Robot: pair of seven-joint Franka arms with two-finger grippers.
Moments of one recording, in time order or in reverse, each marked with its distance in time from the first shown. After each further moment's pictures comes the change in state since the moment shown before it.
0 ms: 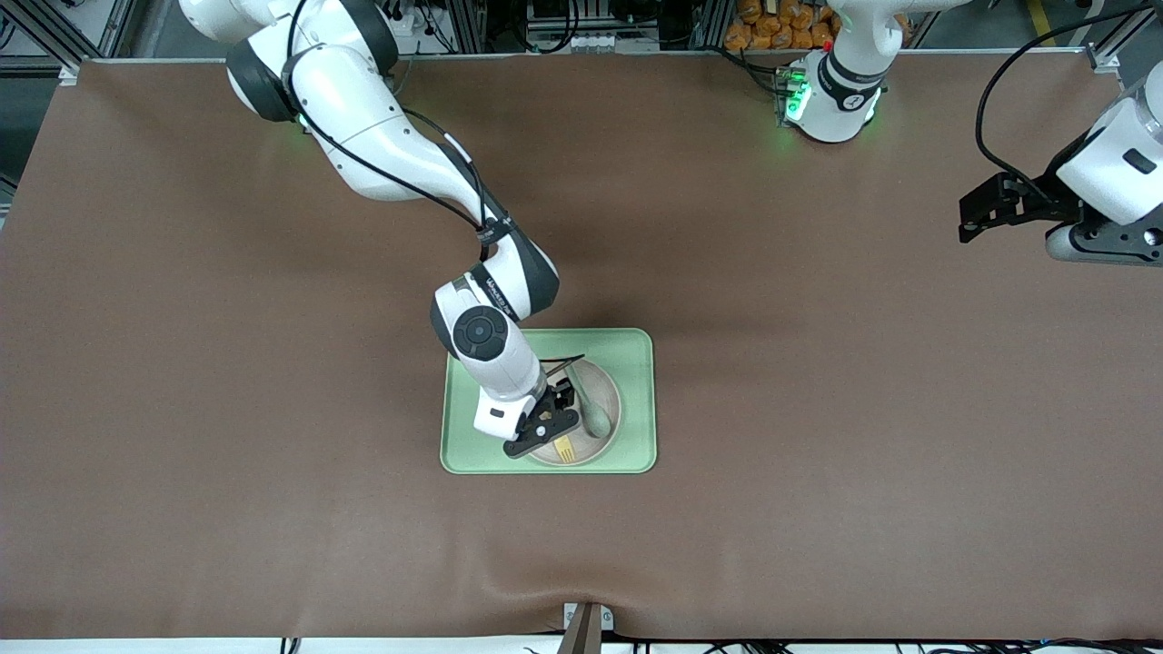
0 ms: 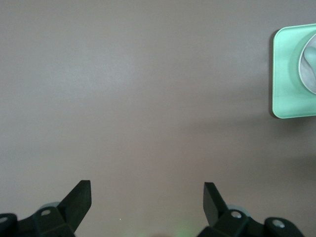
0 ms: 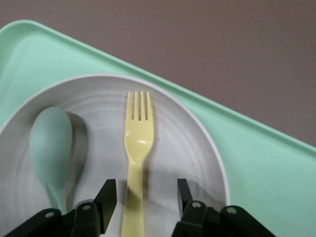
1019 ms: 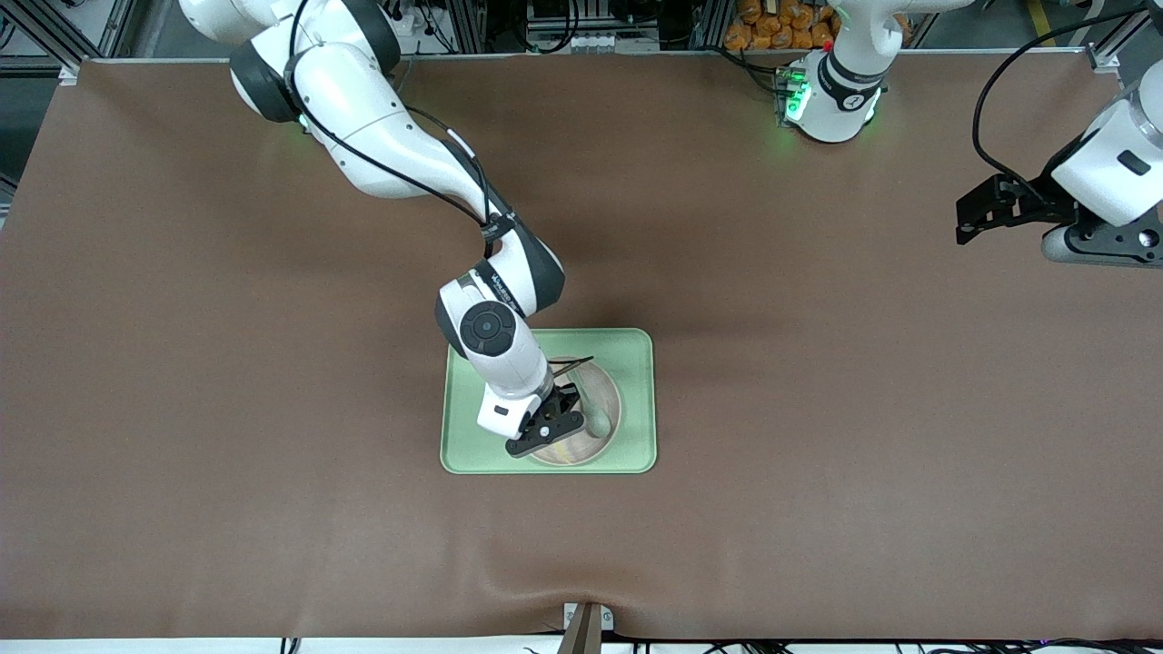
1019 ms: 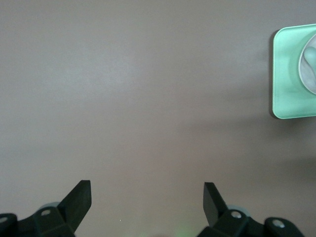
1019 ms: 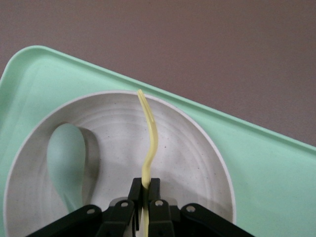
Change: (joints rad) left arm -0.083 0.000 0.090 -0.007 -0.001 0.002 0.001; right arm 0.000 -0.003 0.002 0.046 -0.017 -0.040 0.100
